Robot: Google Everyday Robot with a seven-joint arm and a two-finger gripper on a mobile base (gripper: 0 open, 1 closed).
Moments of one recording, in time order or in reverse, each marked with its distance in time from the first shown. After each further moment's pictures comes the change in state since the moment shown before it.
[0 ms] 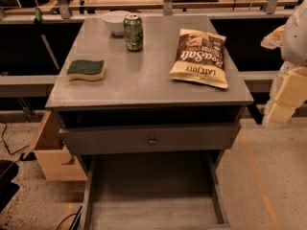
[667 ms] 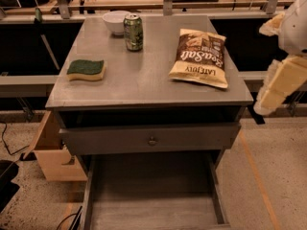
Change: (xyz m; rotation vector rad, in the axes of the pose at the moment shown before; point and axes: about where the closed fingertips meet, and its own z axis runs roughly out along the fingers) arm -0.010 -0.025 -0.003 0.080 -0.070 0.005
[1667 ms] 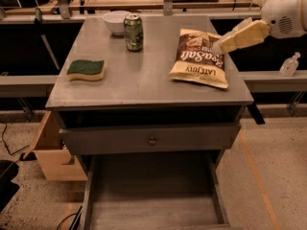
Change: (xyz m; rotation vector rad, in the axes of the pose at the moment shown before) arm -0.060 -0.134 0.027 0.224 -0.668 0.281
